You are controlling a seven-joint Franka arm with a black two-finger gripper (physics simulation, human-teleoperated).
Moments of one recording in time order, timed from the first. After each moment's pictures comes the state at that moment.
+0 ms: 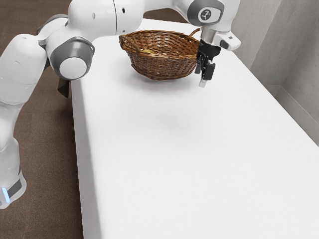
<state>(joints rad) -0.12 0.40 0.26 -1.03 -0.10 1.43 0.30</state>
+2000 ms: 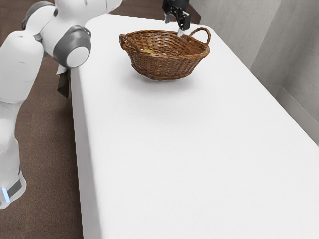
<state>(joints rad) -0.05 0.35 0.59 -0.98 -0.09 1.50 0.15</state>
